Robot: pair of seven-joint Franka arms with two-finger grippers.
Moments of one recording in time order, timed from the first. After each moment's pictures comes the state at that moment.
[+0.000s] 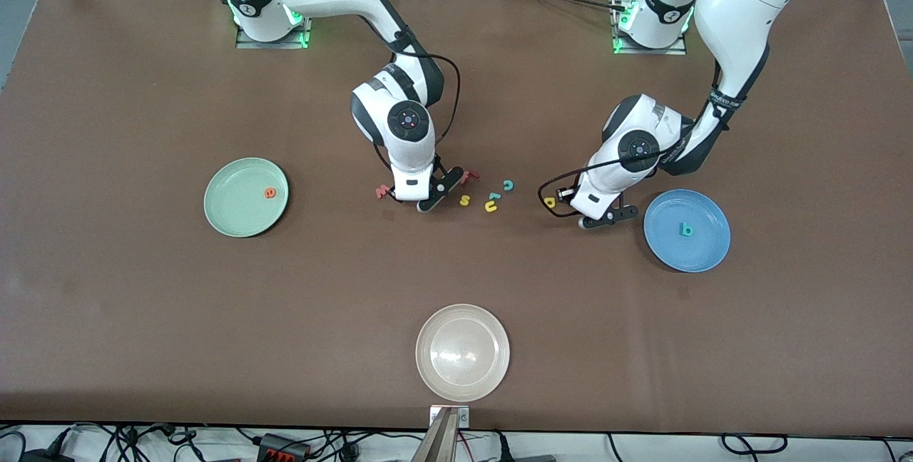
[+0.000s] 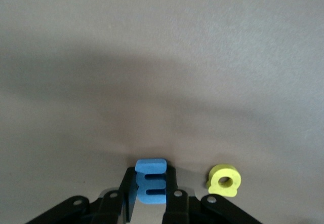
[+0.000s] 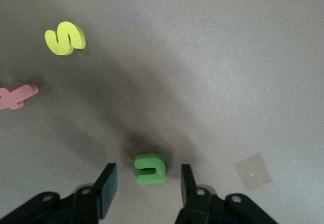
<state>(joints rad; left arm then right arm) 0.04 0.55 -0.44 -2.10 0.17 2.52 -0.78 0.83 0.69 -0.12 -1.72 0.04 2.34 -0.13</state>
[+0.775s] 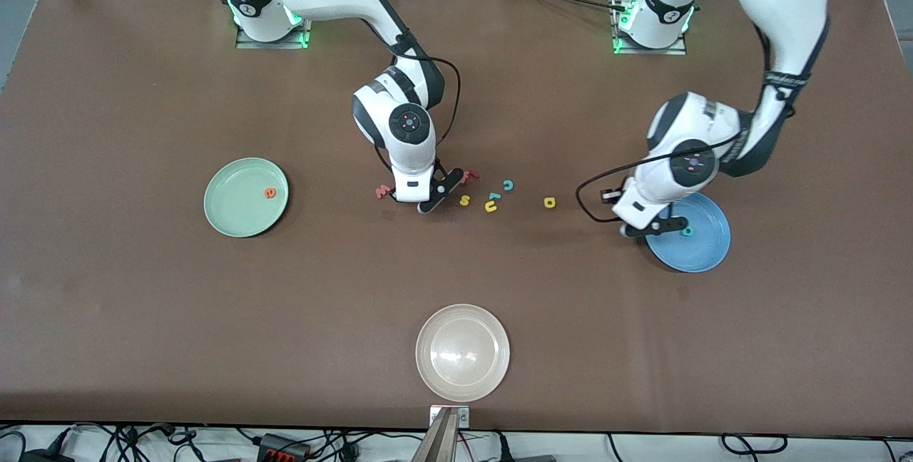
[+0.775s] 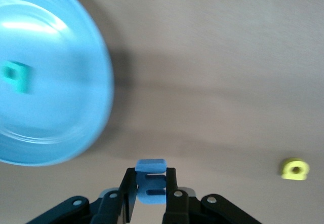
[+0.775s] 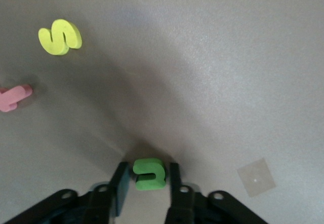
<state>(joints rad) 0.19 0.42 -0.43 -2.02 0.19 2.20 -0.49 0.83 0.71 -0.12 -1.70 0.04 2.35 -0.13</state>
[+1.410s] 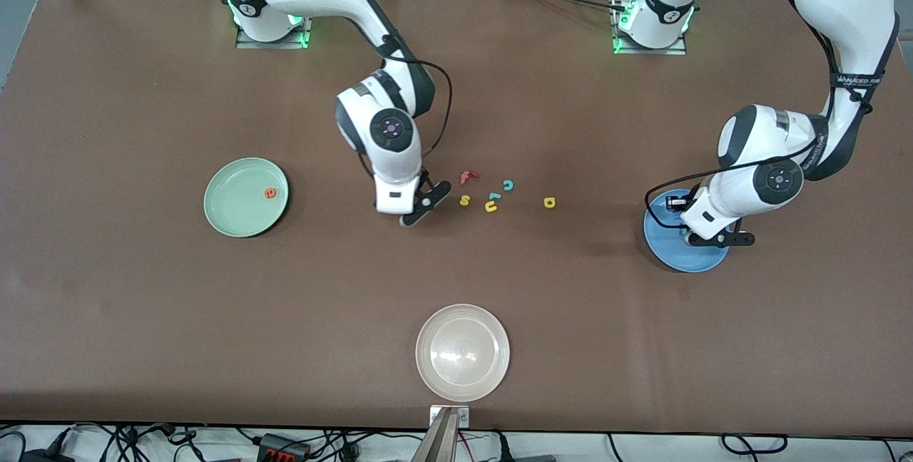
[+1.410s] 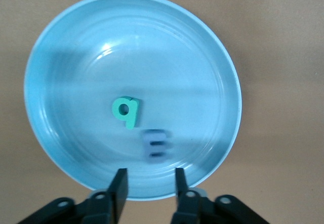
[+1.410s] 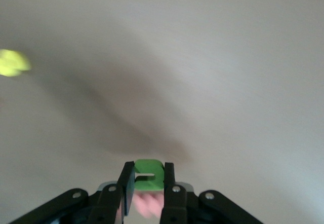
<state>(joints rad) 0.36 0.45 -0.43 -2.01 0.28 2.20 -0.26 0.79 0.64 -0.21 -1.65 0.04 2.20 -0.13</state>
